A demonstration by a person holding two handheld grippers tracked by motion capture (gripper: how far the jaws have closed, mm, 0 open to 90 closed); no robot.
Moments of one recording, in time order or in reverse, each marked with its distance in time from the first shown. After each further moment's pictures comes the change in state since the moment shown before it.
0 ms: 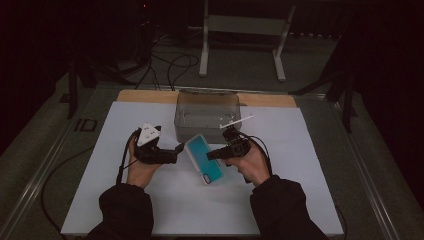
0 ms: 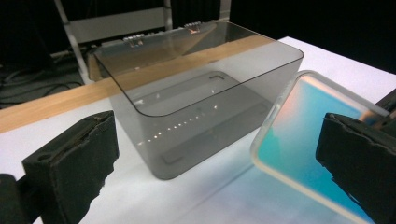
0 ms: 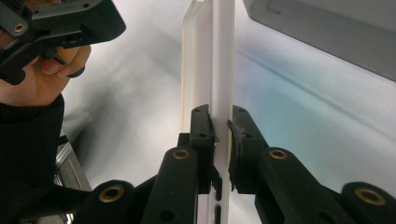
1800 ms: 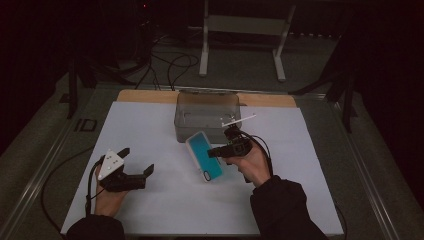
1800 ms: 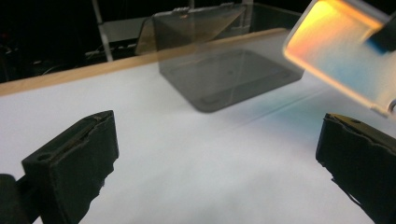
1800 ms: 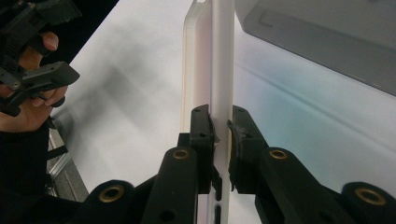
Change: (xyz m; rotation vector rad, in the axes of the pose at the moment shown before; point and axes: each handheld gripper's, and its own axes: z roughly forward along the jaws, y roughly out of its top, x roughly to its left) left arm 0.024 -0.073 -0.079 -0.029 0.085 -0.036; right arm 0.003 0.001 -0.007 -0.044 -0.020 0.010
